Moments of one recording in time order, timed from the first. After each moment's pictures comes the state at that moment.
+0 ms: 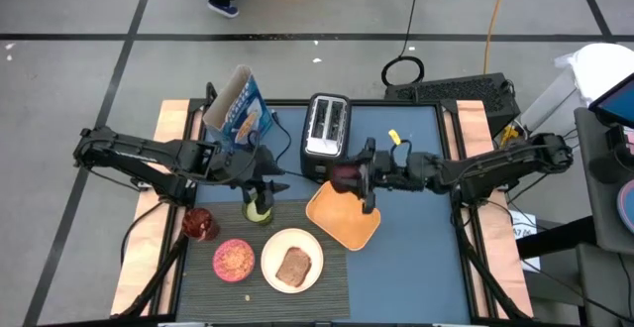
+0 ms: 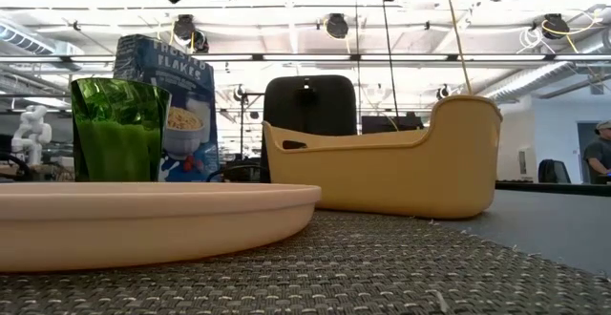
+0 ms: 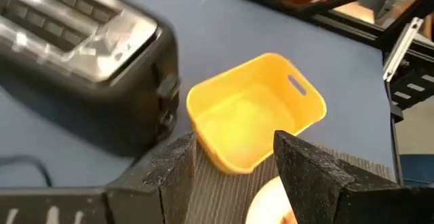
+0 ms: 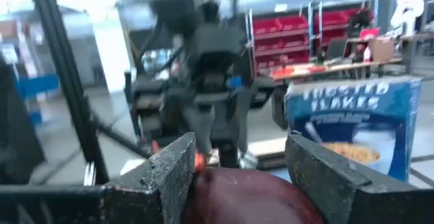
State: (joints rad) left arm -0.17 1.22 1.16 -0.61 -0.24 -0.43; right arm 0.13 1.26 0.75 0.62 0.21 0.14
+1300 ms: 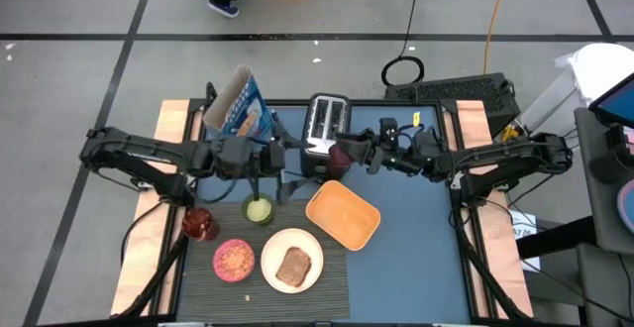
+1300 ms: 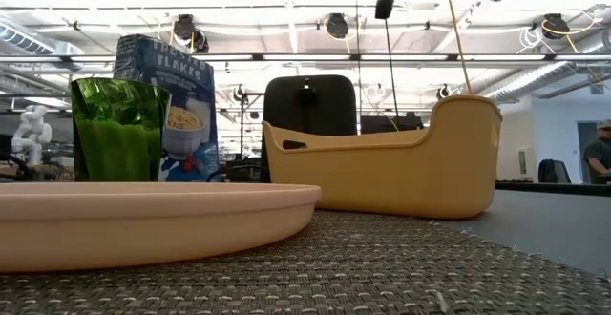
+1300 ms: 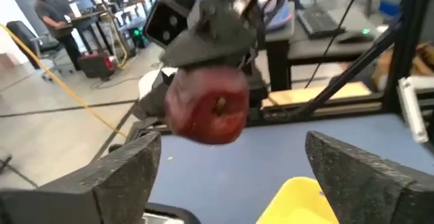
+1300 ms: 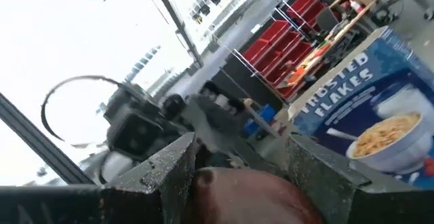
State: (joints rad) left arm -0.13 1.29 1.16 -0.03 -0.25 0.17; right arm -0.01 1.26 0.75 0.78 0.21 0.79
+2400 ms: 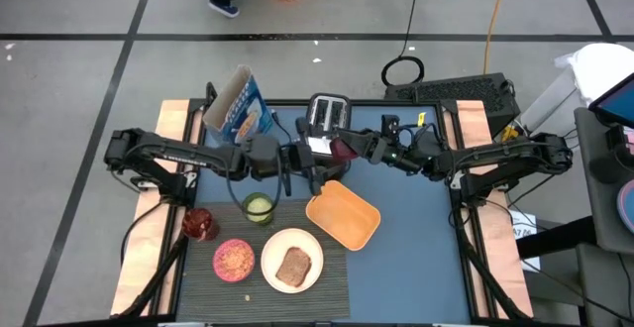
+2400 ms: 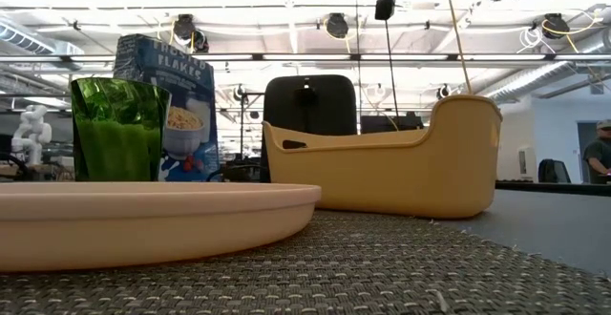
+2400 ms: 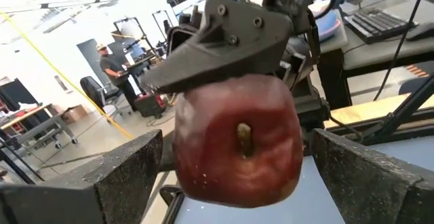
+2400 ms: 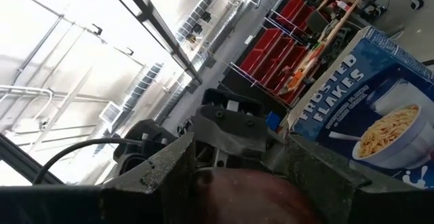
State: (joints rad) left arm -0.05 1.52 1.16 0.37 -0.28 0.41; right arm -0.02 1.26 0.75 0.80 0.26 0.92
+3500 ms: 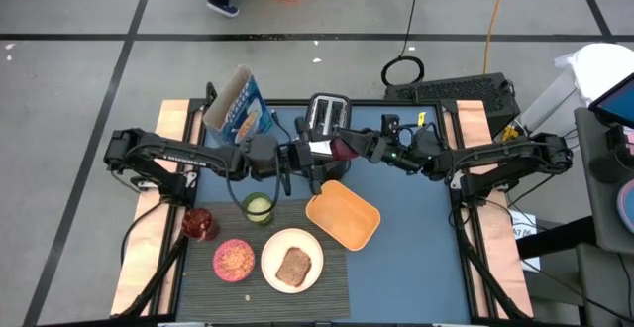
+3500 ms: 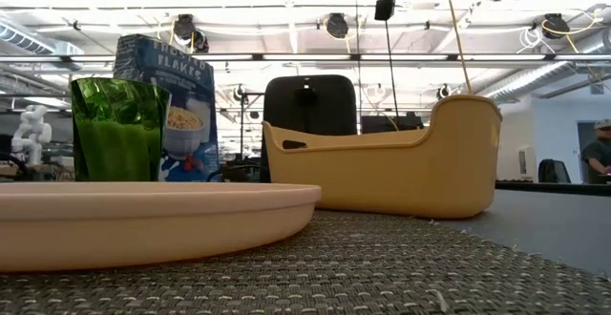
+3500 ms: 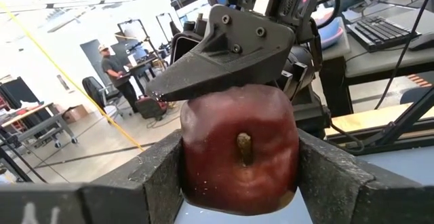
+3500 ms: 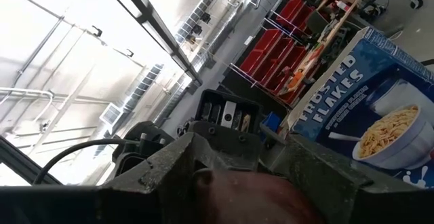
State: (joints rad) left arm -0.05 1.52 1.16 0.39 -0.29 0.39; right arm -0.02 1.26 0.75 0.80 0.26 0.93
